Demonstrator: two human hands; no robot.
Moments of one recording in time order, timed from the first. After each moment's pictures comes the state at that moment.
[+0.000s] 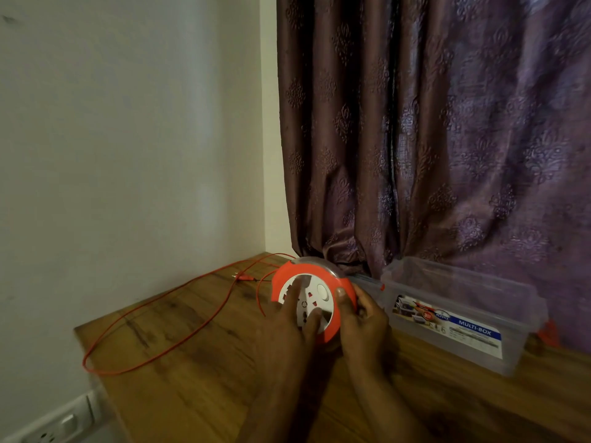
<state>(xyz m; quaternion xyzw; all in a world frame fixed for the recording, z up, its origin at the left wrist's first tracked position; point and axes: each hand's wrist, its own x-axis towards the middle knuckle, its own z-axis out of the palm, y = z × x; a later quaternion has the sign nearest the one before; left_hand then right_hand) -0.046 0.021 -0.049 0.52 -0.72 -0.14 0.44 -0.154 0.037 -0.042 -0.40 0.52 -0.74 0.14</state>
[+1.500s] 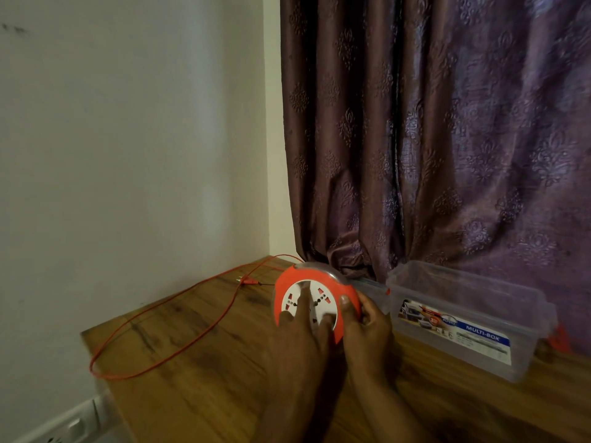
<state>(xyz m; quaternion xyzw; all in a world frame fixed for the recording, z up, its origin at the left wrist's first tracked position) -0.057 0.032 -0.053 0.56 -0.70 -0.09 0.42 -0.147 0.035 -0.044 -0.38 0.51 -0.75 0.17</state>
